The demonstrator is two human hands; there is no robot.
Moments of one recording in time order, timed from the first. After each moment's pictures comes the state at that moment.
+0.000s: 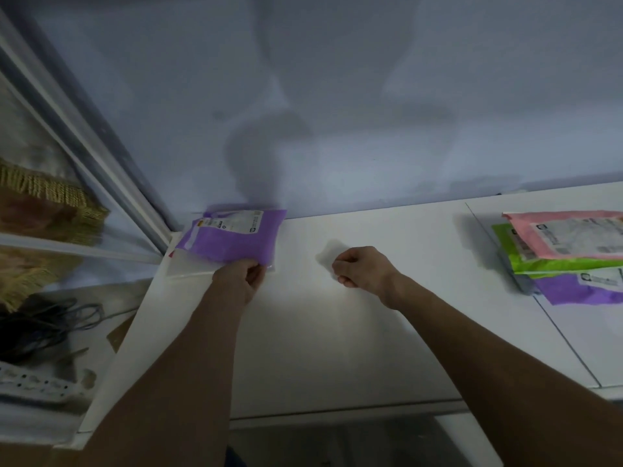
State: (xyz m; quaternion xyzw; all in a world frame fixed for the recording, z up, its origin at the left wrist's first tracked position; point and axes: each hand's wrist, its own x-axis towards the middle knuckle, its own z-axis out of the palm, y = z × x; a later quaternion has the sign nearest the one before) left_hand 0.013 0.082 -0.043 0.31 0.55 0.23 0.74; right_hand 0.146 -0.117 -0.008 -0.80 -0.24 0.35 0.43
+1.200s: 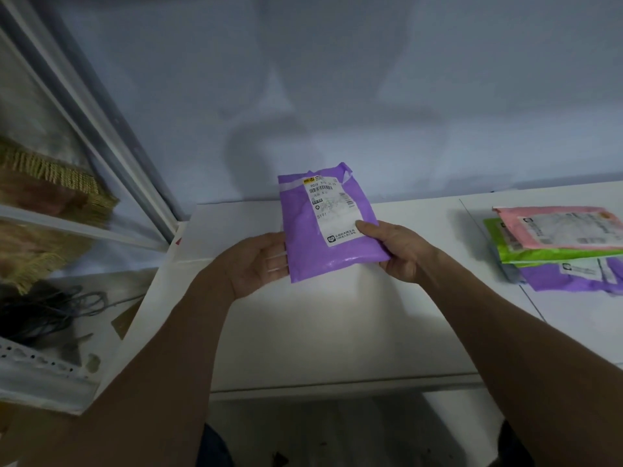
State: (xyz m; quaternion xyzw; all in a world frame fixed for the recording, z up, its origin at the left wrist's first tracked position) left_hand -0.012 0.027 0.029 0.46 0.35 0.05 0.82; right_hand 0.169 -0.147 0.021 -0.54 -0.05 0.52 0.66
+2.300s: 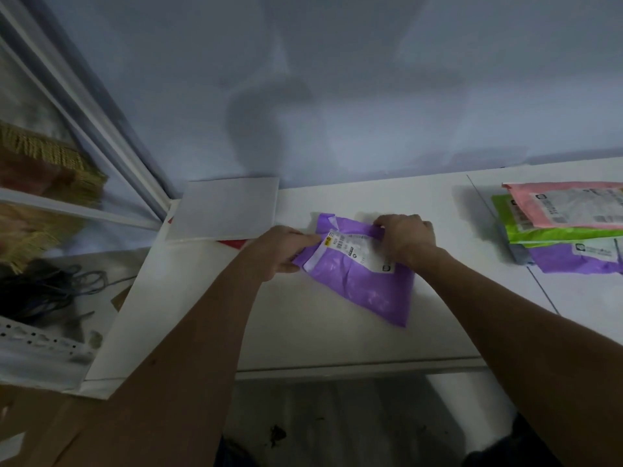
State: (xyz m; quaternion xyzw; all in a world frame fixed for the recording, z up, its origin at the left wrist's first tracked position) left_hand 0.025 0.000 -0.004 0.68 0.42 -0.03 0.60; right_hand 0.189 -0.150 -0.027 -0.93 -0.35 0.10 0.04
